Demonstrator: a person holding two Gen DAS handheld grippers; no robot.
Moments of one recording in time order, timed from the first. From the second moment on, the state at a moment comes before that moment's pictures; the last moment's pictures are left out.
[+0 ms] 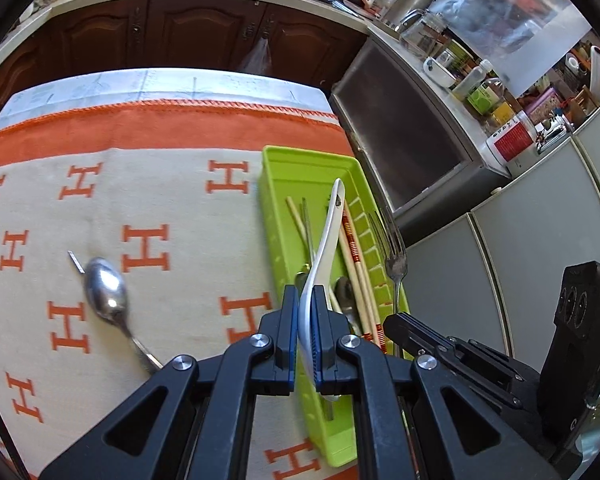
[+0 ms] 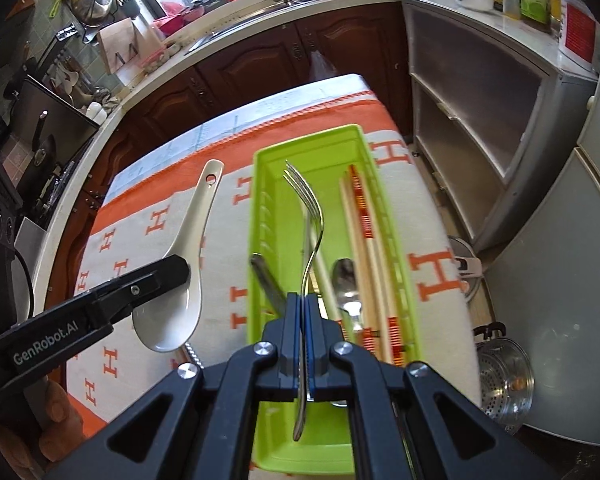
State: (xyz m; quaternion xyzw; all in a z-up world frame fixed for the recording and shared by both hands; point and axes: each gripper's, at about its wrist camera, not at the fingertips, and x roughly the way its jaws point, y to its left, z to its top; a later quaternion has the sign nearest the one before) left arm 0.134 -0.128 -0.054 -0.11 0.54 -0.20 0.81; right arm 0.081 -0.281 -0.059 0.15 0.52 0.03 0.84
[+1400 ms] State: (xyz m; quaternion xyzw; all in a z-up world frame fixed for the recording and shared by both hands) left arm 0.169 -0.126 -0.071 -0.10 0.53 -0.14 0.83; right arm 0.131 -0.296 -0.089 0.14 0.55 0.07 0.82
